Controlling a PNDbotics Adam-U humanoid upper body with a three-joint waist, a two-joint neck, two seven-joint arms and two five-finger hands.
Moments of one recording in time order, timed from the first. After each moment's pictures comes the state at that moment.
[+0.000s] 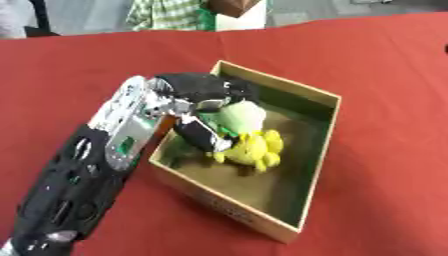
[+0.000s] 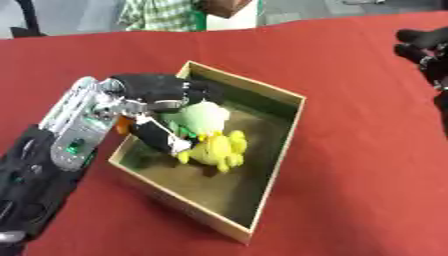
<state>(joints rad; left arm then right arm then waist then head) -0.81 0.28 -0.31 -1.56 -0.88 -0.25 -0.85 -0.34 -0.37 -0.08 -1.98 -0.44 -0.04 0.15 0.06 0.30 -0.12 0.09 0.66</state>
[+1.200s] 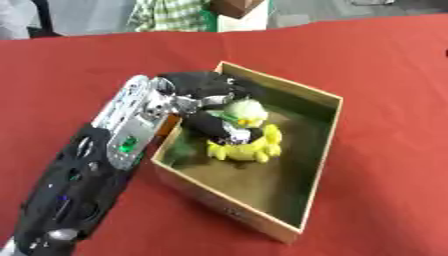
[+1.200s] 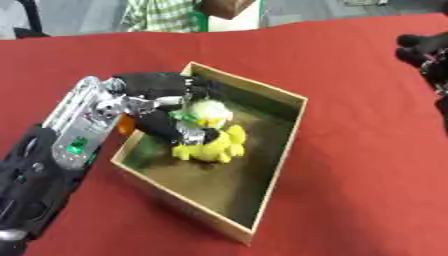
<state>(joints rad) -0.81 0.28 -0.31 -1.57 -0.83 -0.16 -0.74 -0.33 -0.37 -0.08 -1.98 -0.43 -0.02 0.15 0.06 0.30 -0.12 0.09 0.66</state>
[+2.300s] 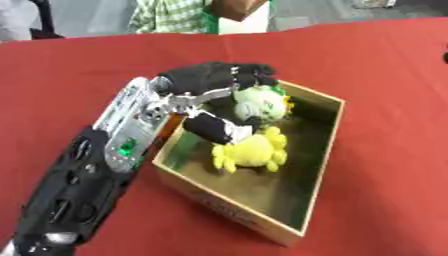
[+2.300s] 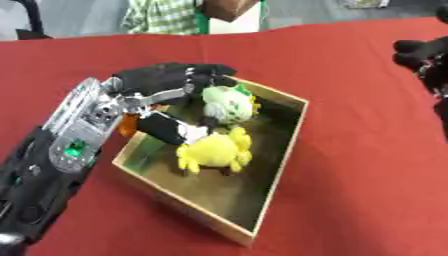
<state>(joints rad) -0.81 0.28 -0.30 -1.59 -0.79 -0.22 -0.61 -0.33 -0.37 -0.08 -1.98 -0.42 -0.01 0.16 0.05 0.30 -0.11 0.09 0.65</state>
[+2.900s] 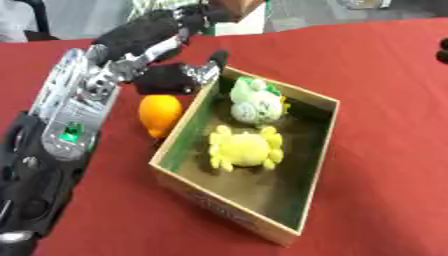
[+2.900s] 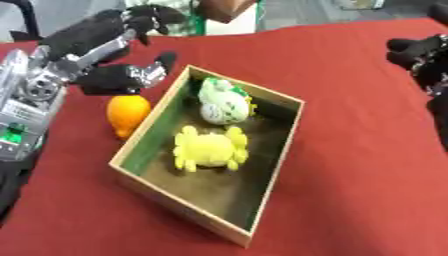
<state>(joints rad) -0.80 0.47 -0.16 -1.73 -0.73 -0.09 -0.55 -0.33 -0.37 -0.08 -1.98 -0.42 -0.02 0.15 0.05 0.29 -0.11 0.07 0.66</state>
